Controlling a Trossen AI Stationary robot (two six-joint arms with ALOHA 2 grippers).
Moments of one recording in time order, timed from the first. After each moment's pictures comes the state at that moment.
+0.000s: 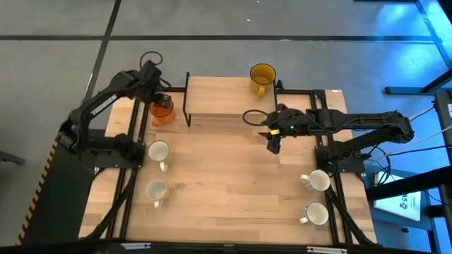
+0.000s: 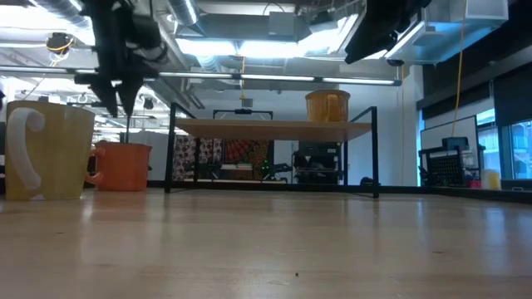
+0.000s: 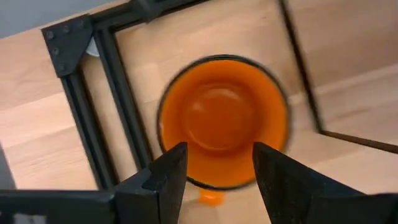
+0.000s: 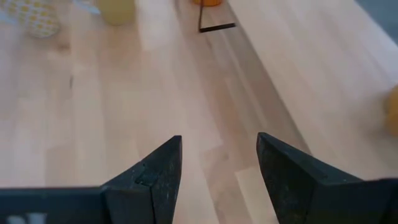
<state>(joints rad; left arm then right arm) 1.00 1.19 1.05 -1.10 -0.09 -0.26 -0.02 1.18 1.08 -0.64 0.23 0.14</state>
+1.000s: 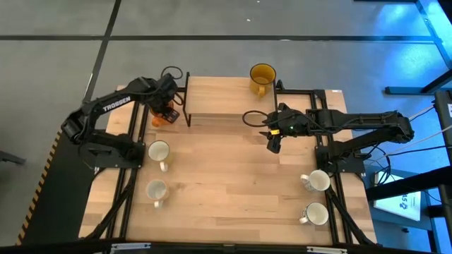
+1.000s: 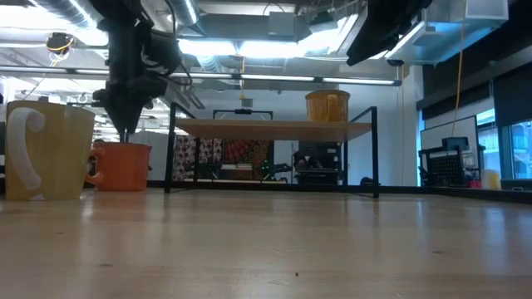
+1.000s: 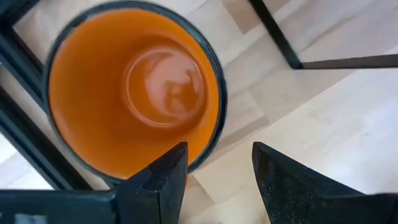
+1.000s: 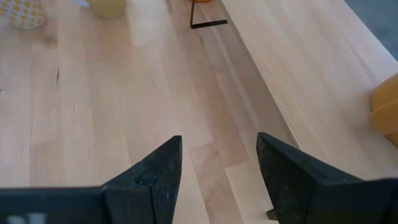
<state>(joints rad) 0.80 1.29 0.98 -1.09 -0.06 -0.17 -0.02 1.18 1.08 -0.66 0.25 0.13</state>
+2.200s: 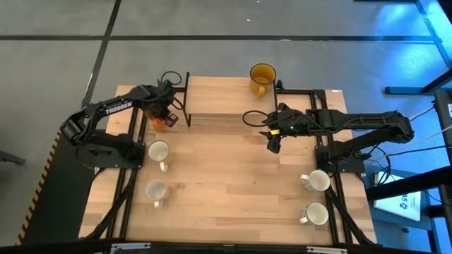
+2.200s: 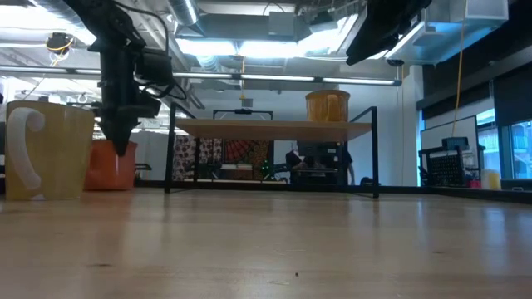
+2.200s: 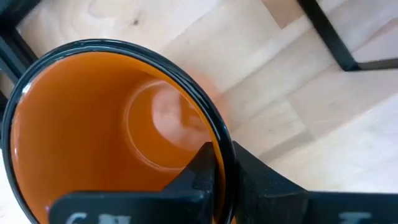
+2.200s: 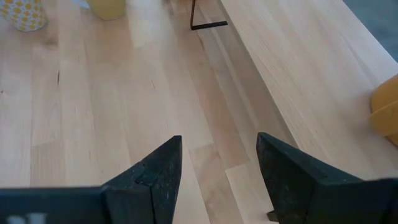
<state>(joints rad) 0.82 1.27 0.82 -0.91 -0.13 -0.13 -0.02 1.18 1.08 -0.65 0.25 0.13</state>
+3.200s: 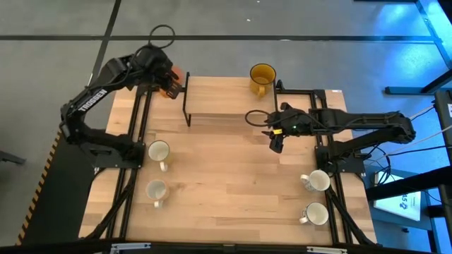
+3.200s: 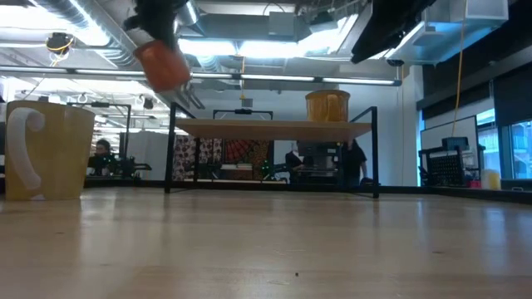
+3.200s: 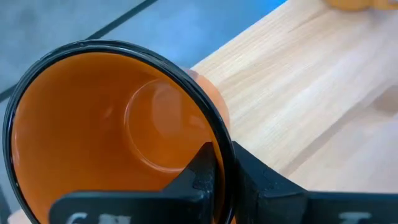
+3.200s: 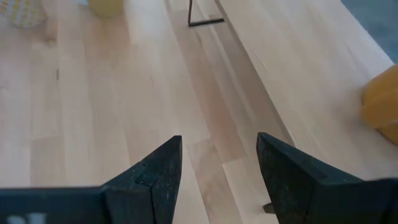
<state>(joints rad) 0.66 1.27 1.61 -1.20 -0.21 -0.19 -0.02 1.15 1.08 -0.69 0.25 0.13</state>
